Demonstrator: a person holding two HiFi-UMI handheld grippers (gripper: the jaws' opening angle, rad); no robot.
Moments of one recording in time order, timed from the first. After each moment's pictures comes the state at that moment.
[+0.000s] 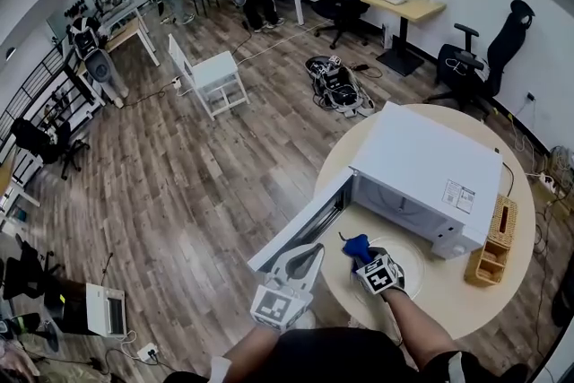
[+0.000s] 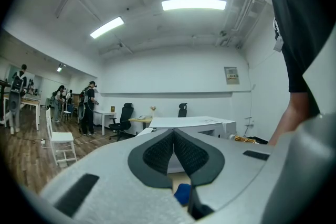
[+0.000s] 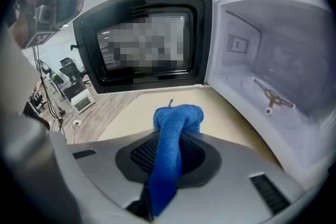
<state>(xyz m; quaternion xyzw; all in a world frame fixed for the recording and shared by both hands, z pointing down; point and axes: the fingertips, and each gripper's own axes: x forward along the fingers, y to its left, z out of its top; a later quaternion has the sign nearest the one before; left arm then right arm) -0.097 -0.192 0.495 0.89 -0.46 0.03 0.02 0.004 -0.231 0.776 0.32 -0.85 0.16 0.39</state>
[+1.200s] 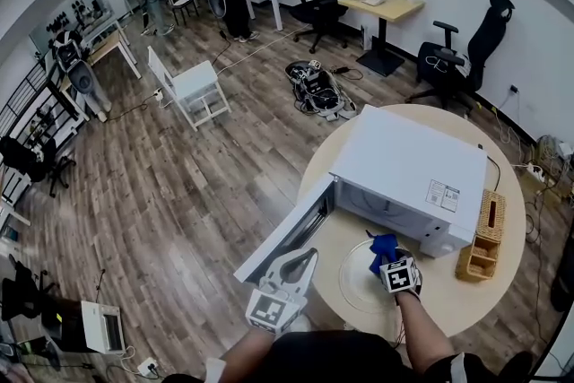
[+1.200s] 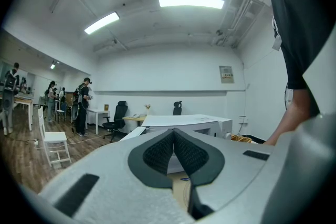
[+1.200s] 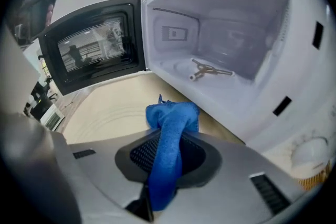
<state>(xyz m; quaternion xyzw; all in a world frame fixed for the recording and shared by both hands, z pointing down) -0.075 -0.204 0.502 0.90 -0.43 0.04 0.01 0.143 -0.248 0.786 0.49 -0.75 0.21 0.38</state>
